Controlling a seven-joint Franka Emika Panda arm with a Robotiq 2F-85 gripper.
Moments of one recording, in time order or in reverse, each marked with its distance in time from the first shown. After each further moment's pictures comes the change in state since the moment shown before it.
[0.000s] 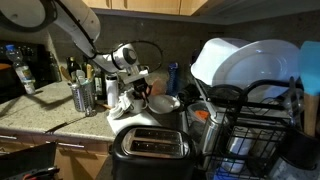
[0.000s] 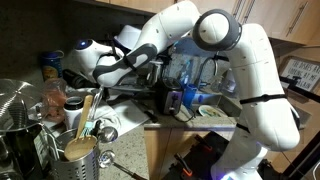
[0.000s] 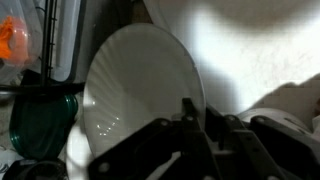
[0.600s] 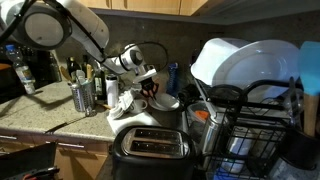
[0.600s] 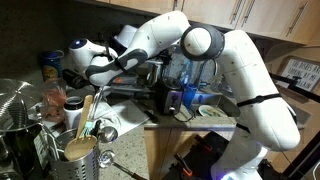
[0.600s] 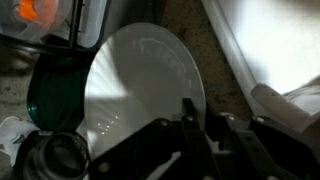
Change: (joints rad) arm 0.006 0.145 -0.011 0.224 -0.021 0.000 -0.103
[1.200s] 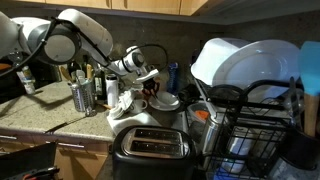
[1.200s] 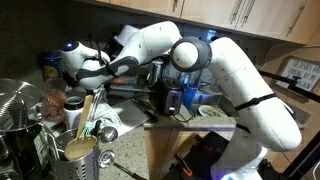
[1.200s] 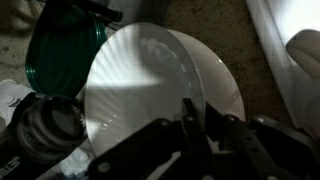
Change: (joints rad) arm 0.035 0.141 0.000 0.199 0.002 0.000 -0.094
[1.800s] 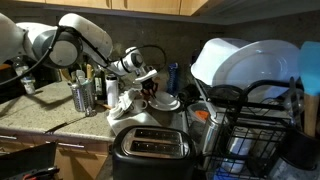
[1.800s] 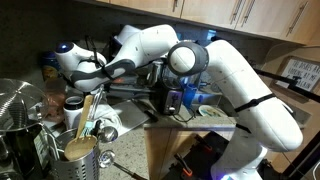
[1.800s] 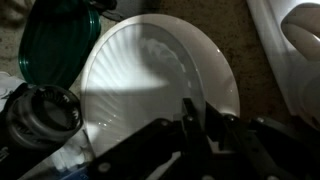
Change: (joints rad) arm 0.027 0.044 0.000 0.063 0.006 -0.033 -0.004
